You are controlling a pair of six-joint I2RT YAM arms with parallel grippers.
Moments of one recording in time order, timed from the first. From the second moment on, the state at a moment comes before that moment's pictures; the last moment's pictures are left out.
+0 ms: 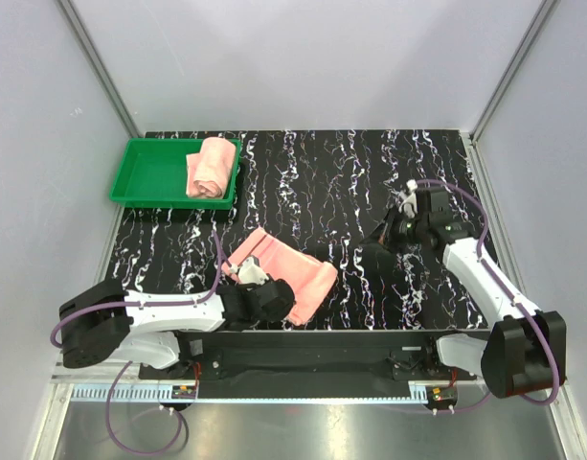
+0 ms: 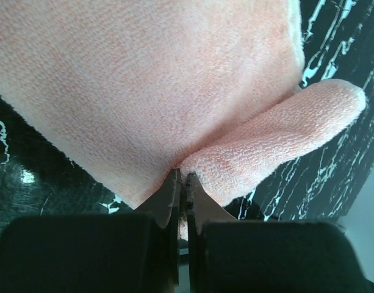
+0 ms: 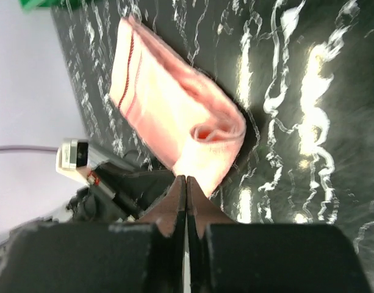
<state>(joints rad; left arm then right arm) -1.19 1.28 0.54 -0.25 -0.44 -1.66 0.17 1.21 0.86 -0.48 -0.57 0.69</state>
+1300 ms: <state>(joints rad) -1.18 1.26 0.50 -0.27 -0.43 -1.64 0.47 1.74 0.72 0.05 -0.64 0.82</state>
